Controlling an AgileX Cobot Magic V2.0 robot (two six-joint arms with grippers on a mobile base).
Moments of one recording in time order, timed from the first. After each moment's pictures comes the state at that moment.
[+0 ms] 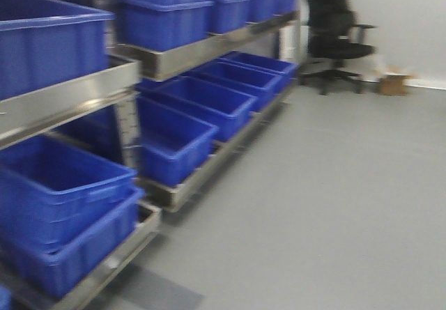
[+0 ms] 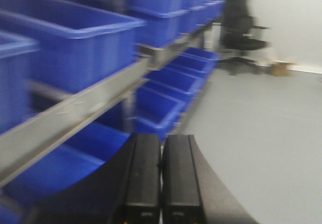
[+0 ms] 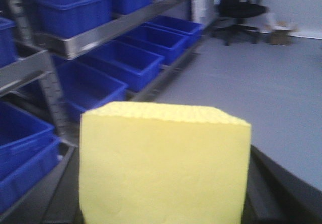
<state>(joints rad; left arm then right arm) -0.10 -0.01 0.00 0.13 0.08 -0.20 0.20 0.15 -0.47 -0.25 0.54 0.32</state>
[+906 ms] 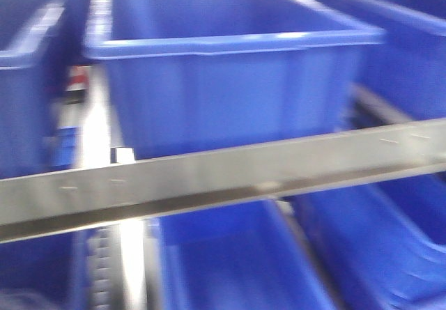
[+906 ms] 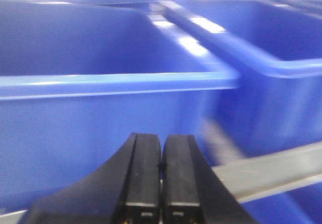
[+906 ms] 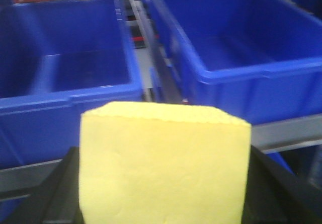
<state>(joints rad) -0.10 -0.01 0.00 0.13 0.08 -0.20 0.20 0.15 -0.47 -0.25 0.54 0.32</state>
